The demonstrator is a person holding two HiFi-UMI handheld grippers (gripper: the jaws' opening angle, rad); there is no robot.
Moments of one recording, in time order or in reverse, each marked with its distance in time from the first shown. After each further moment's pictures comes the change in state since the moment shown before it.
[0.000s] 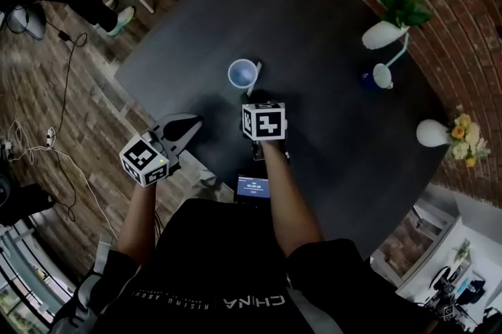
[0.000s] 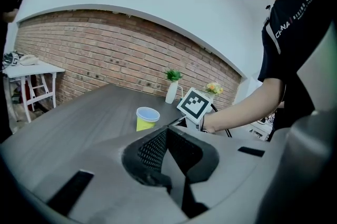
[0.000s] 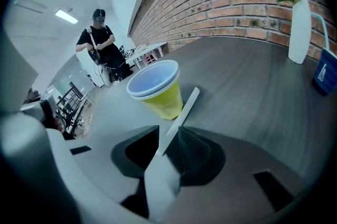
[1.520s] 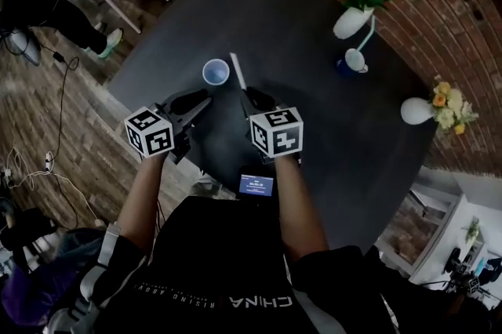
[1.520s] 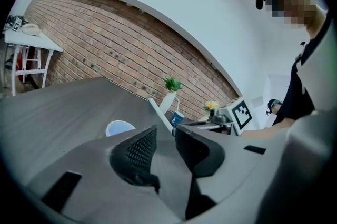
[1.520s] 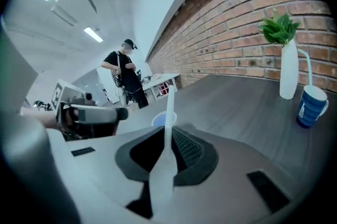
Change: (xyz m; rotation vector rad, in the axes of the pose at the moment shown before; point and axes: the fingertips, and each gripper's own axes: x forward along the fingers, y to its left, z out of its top) left arm 0.059 -0.015 0.049 -0.230 -0.069 -0.094; right arm -0.125 0.007 0.044 -0.108 -0.321 0.114
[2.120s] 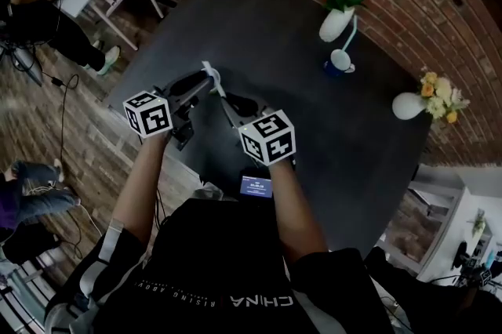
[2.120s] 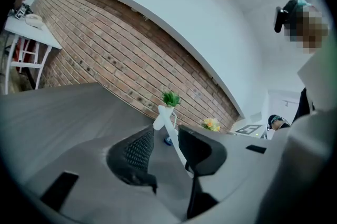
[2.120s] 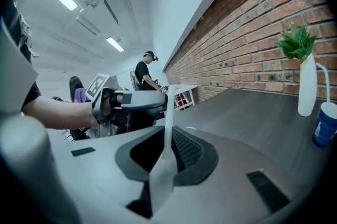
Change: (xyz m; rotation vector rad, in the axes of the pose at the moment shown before) left arm 0.039 -0.007 0.062 -0.079 -0.098 -0.040; right arm -0.027 0.038 0.032 -0.094 -0.131 0.177
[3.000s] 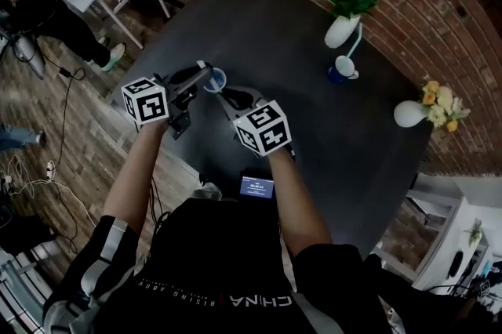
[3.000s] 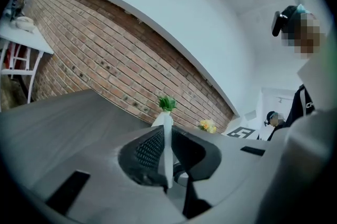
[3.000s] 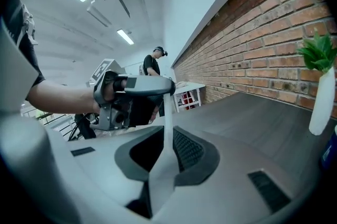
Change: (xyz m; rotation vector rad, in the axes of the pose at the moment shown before) left arm -0.009 -0.001 0.029 0.035 -0.017 -0.058; right arm 0.026 0.011 0.004 -0.119 0.052 0.066
